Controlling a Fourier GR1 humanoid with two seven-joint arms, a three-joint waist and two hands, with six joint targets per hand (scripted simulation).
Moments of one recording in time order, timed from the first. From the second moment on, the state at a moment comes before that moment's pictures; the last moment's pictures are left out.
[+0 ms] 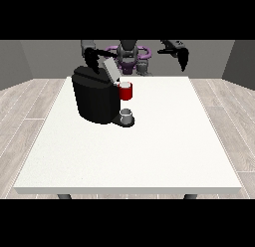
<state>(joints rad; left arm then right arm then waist) -0.29 0.05 0.20 -1.34 -0.01 -0.23 -0.07 -0.52 -0.16 -0.08 -1.18 -0.03 0.06 -0.03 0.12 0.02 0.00</state>
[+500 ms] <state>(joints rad) -0.27 0.09 0.20 -1.35 0.01 -0.22 -0.09 -0.61 -0.16 -0.09 -1.11 0.00 0.06 -0.06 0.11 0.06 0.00</state>
